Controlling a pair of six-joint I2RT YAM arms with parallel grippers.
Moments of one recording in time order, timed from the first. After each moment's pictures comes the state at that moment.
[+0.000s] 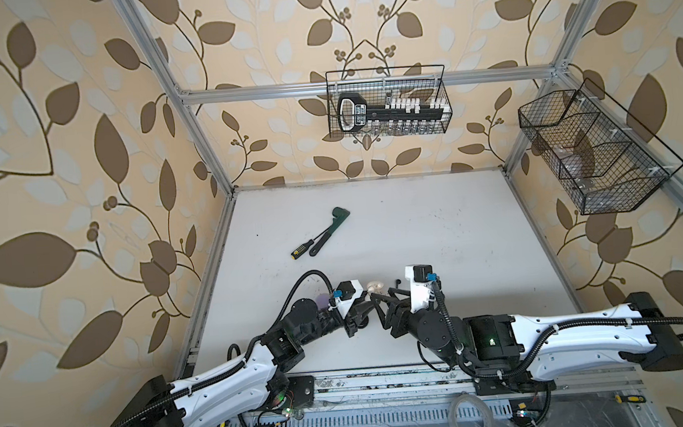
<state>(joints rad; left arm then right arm) -0.86 0.82 0.19 0.56 0.26 0.00 1.46 1.09 0.77 -0.10 0.81 0.92</state>
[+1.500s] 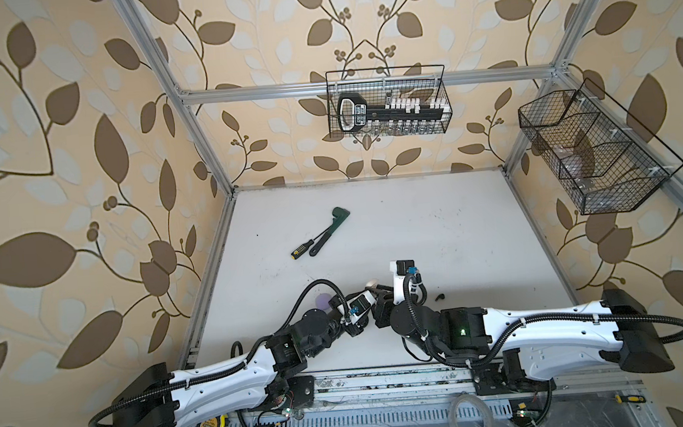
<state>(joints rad) -1.05 0.83 0.20 0.50 -0.17 0.31 1.37 1.26 0.84 -0.10 0.75 0.96</state>
